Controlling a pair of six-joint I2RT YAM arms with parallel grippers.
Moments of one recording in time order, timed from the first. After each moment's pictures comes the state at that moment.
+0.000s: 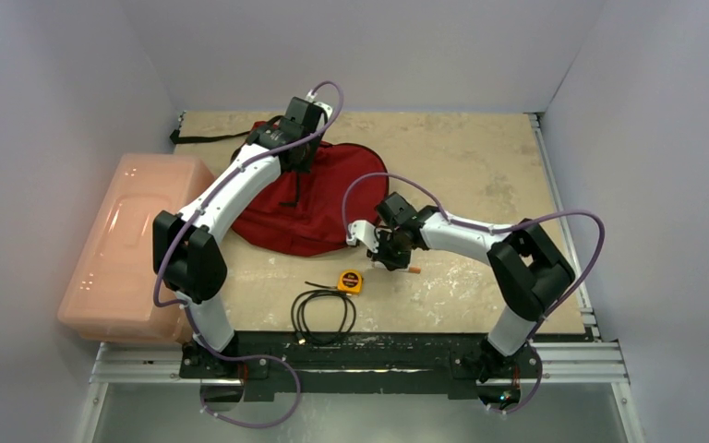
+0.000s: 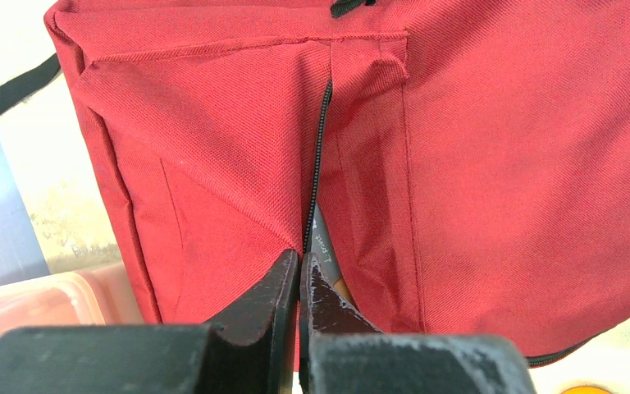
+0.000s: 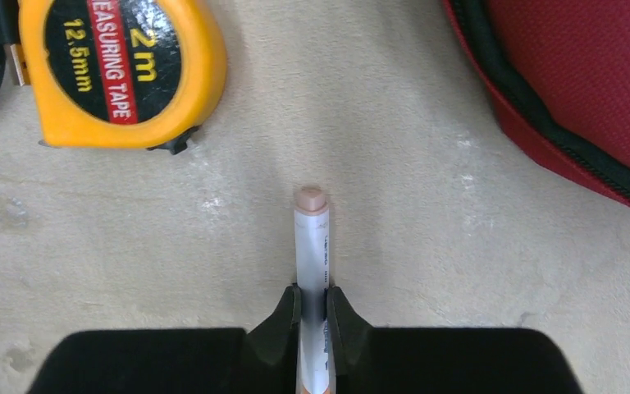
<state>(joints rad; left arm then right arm) -0.47 1.80 1.71 -0.79 -0.32 0.04 0.69 1.71 1.01 -0.53 -0.23 -0.69</state>
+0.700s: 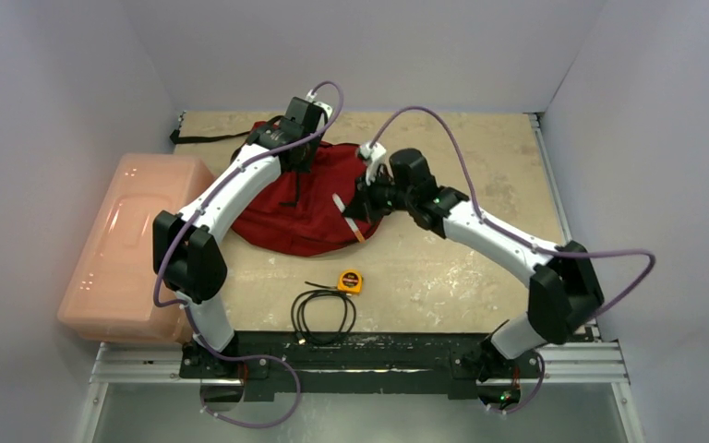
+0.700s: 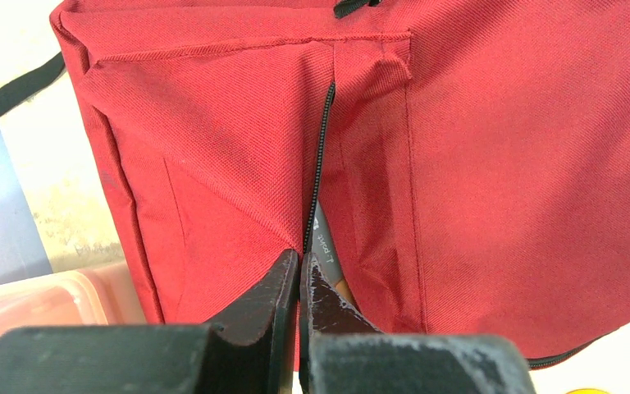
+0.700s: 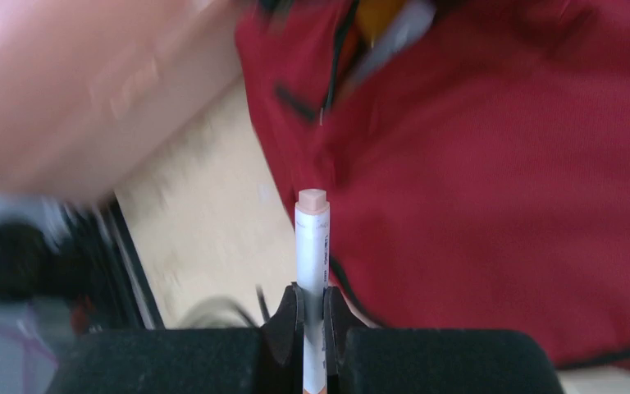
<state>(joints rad) -0.47 1.80 1.71 -0.79 -0.33 0.04 0.67 1.47 1.09 -0.18 -0.41 0.08</state>
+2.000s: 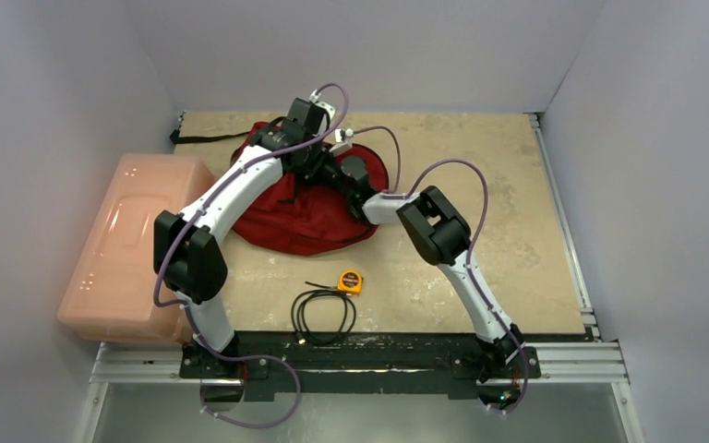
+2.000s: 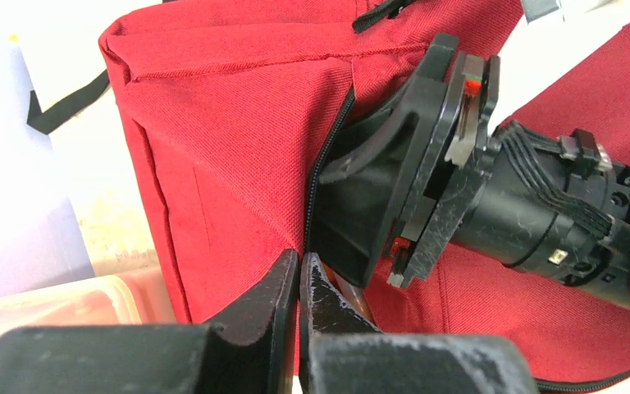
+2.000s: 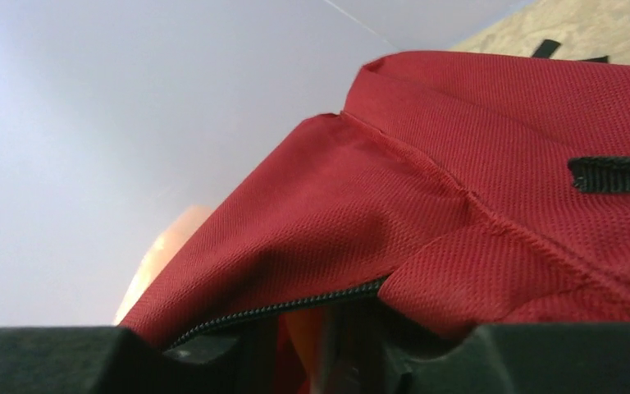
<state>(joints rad) -0.48 1.80 1.70 -0.75 -0.40 0.11 0.69 2.52 1.71 0.99 -0.21 1.12</state>
